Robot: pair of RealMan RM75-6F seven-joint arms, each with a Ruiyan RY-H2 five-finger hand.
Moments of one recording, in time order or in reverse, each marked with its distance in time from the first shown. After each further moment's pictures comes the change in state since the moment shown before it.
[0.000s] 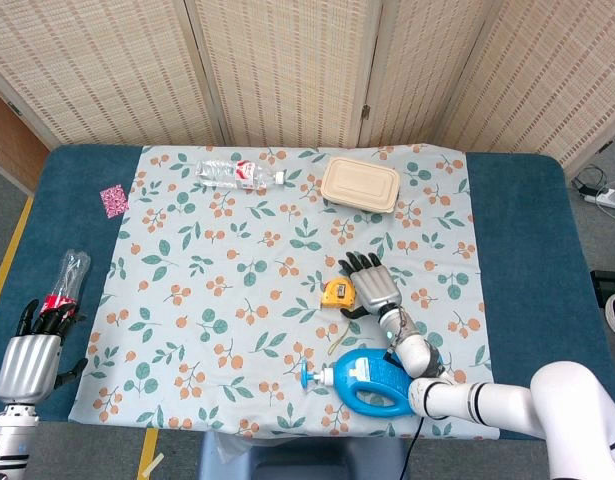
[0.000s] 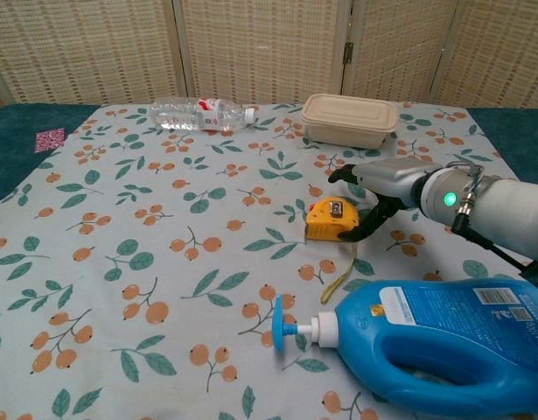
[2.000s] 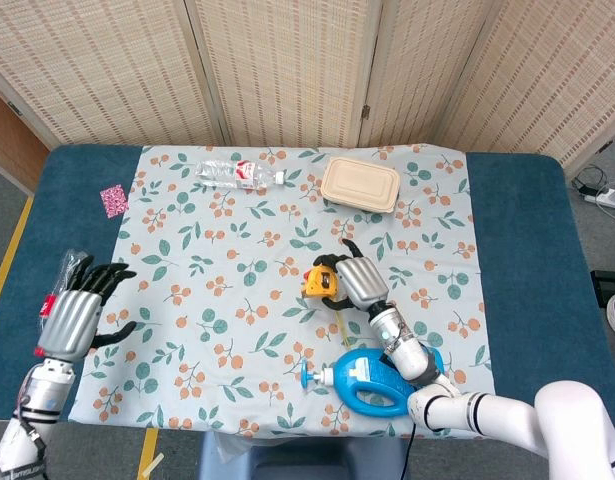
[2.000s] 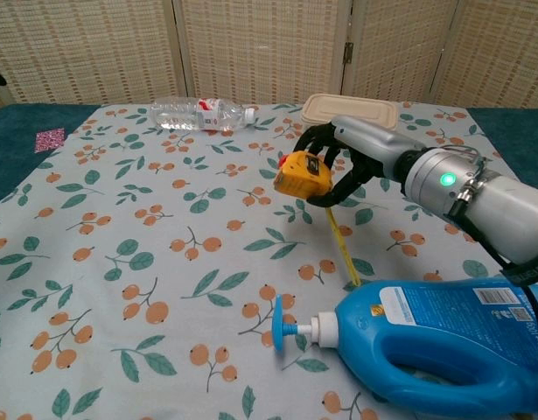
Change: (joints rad) left arm -0.188 0.028 -0.123 -0.115 0.023 -0.148 -0.177; right arm -0.122 -0.088 0.119 0.082 -0.469 0.099 0.562
